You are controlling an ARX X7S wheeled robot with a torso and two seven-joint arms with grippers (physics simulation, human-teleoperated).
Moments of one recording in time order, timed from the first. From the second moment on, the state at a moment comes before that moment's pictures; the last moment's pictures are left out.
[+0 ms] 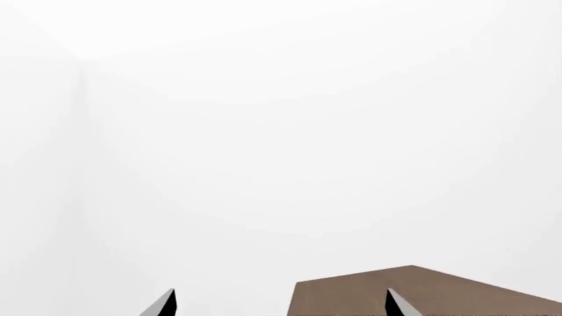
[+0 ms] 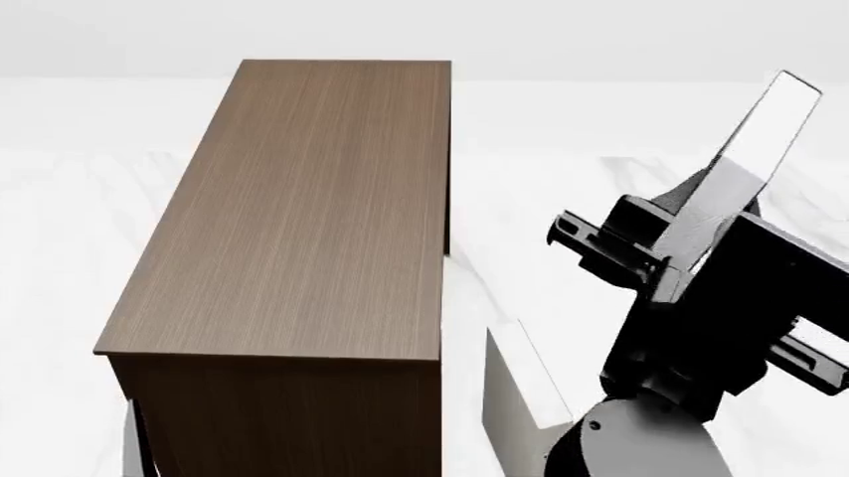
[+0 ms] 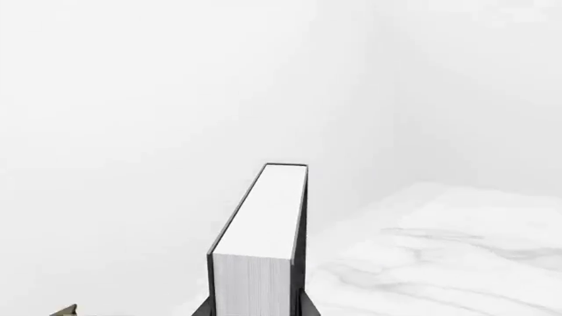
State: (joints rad) left arm 0.07 -0.36 0.36 0.26 0.14 0.41 -0.55; right arm 0.58 0.21 -0.16 -0.22 0.47 0.41 0.80
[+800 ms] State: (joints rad) left arm 0.07 -0.37 0.39 0.27 0.15 0.41 -0.55; right arm 0.66 0.07 0.16 -0.35 1.37 0.52 0.94
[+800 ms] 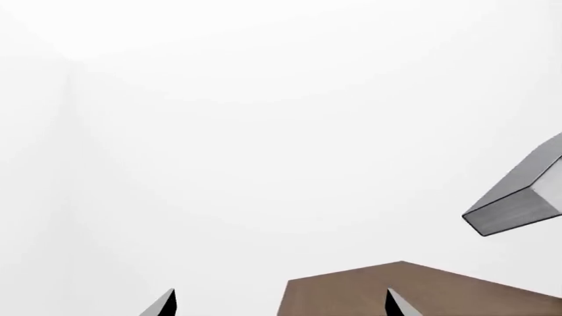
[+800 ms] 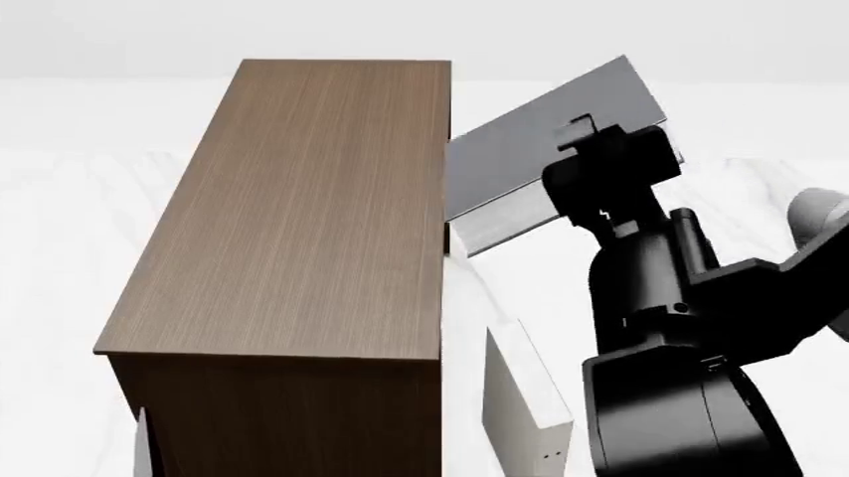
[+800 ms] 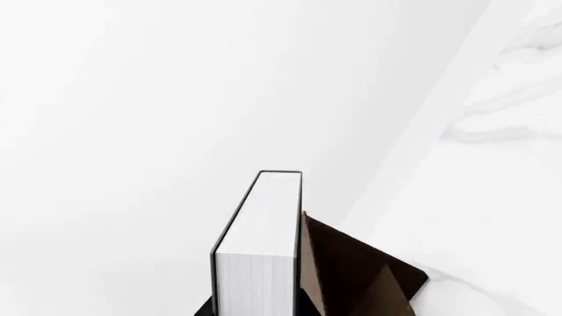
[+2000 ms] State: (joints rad) left arm 0.07 -0.39 0.40 0.27 0.14 0.39 -0.55; right arm 0.68 0.05 -0.15 -0.42 1.75 0.25 1.03
